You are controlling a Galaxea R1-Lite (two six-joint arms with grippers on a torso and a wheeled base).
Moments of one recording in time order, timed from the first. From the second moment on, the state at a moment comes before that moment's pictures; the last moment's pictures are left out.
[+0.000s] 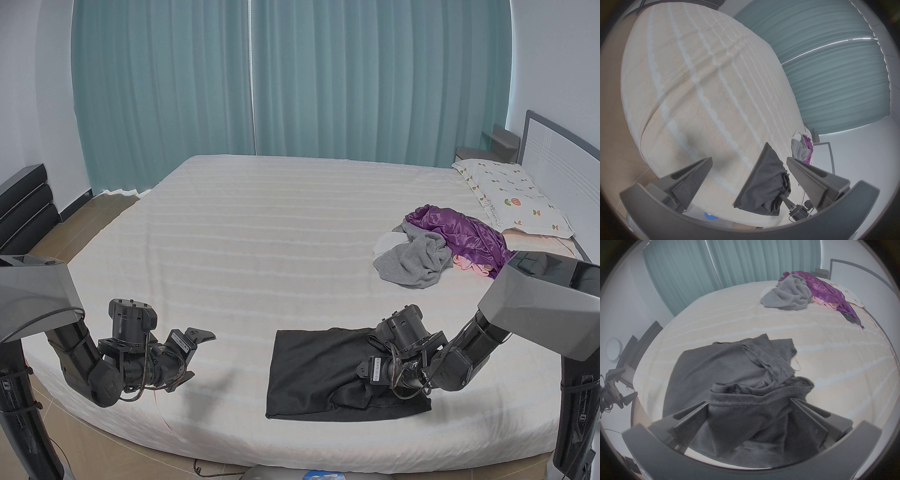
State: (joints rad) left arm -0.20 2.09 -0.47 -0.96 -0.20 -1.12; right arm 0.58 2.29 -0.91 -0.42 -0.25 0.58
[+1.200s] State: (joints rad) left arm -0.20 2.13 -0.53 -0.96 -0.20 -1.12; right arm 0.38 2.04 -0.50 -0.72 0.17 0.50
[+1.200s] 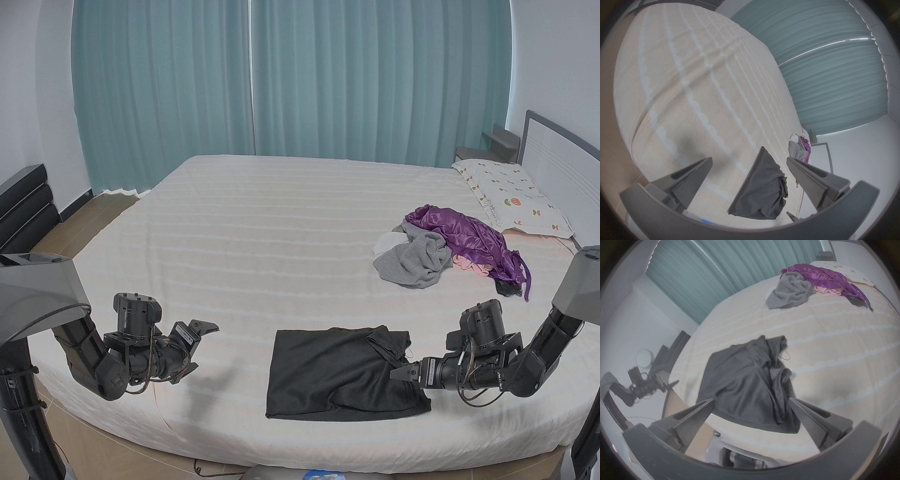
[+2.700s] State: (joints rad) left arm -0.21 2.13 -0.52 -0.96 -0.19 -1.11; right arm 0.35 2.10 -0.54 -0.77 0.16 0.55
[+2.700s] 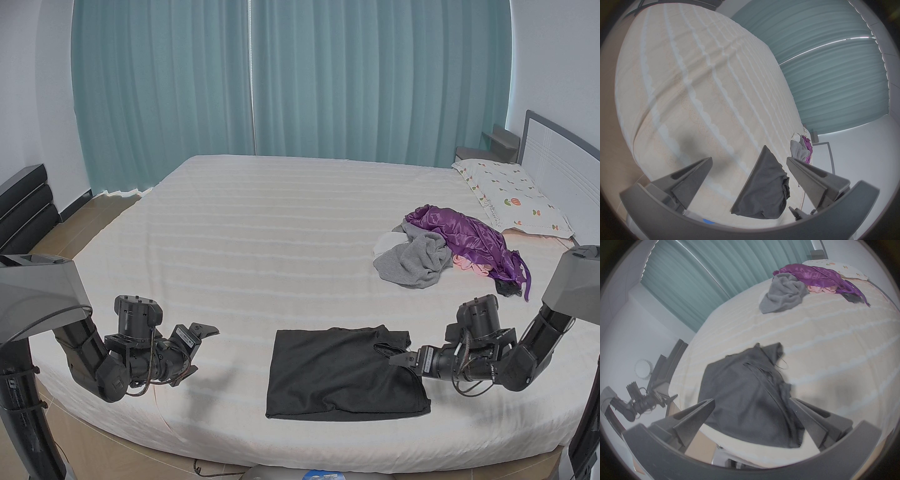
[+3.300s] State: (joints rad) left arm -0.21 2.13 -0.52 -0.96 -0.19 -1.11; right arm 0.50 2.34 -0.97 -0.62 0.08 0.74
